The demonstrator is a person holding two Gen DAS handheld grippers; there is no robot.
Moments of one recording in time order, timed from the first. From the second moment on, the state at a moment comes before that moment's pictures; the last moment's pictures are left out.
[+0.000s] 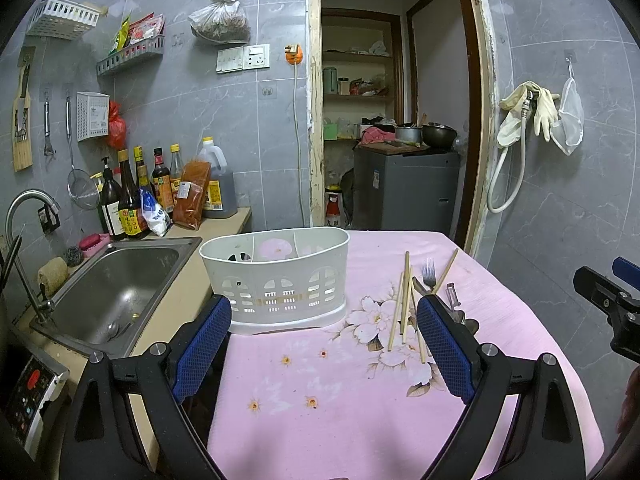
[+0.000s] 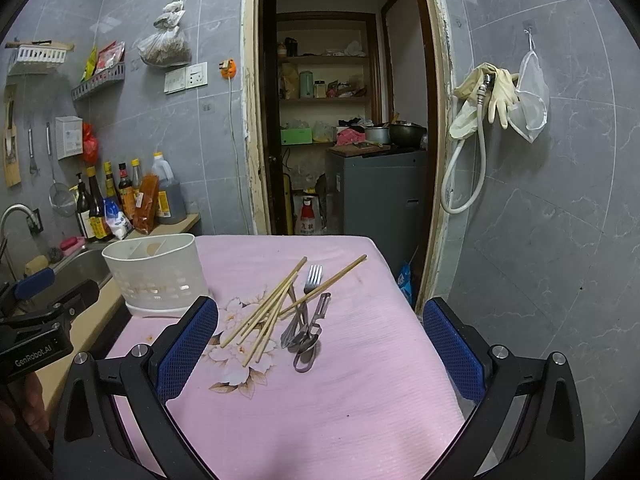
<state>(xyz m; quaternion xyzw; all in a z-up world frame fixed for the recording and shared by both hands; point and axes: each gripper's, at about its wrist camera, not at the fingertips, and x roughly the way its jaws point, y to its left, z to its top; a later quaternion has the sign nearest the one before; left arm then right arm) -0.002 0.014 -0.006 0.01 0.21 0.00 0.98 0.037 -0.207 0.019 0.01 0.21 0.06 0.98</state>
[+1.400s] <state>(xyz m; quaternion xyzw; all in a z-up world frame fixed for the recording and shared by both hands) 0.003 0.007 -0.005 0.00 0.21 0.00 0.98 0.038 -0.208 0.021 0.01 0.21 0.06 0.98</state>
